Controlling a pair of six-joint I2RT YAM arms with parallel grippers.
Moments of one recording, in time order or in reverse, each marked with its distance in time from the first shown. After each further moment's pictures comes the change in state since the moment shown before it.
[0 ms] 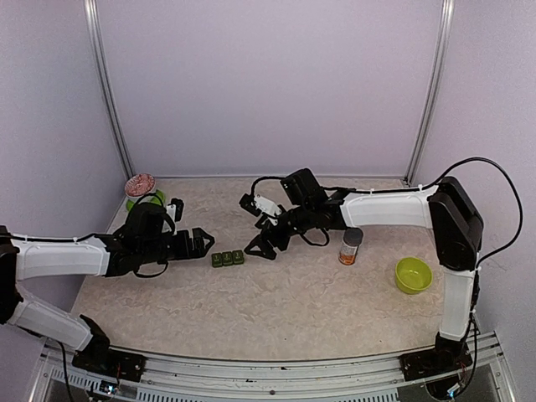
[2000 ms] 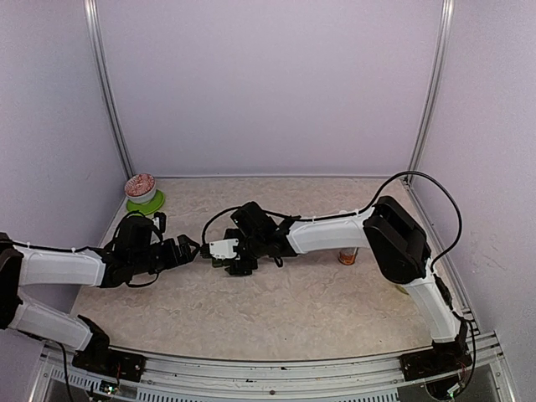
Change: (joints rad) left arm 0.106 -0.027 -0.157 0.110 0.033 -0.126; right arm 0.163 0.374 0.312 0.019 0.356 -0.590
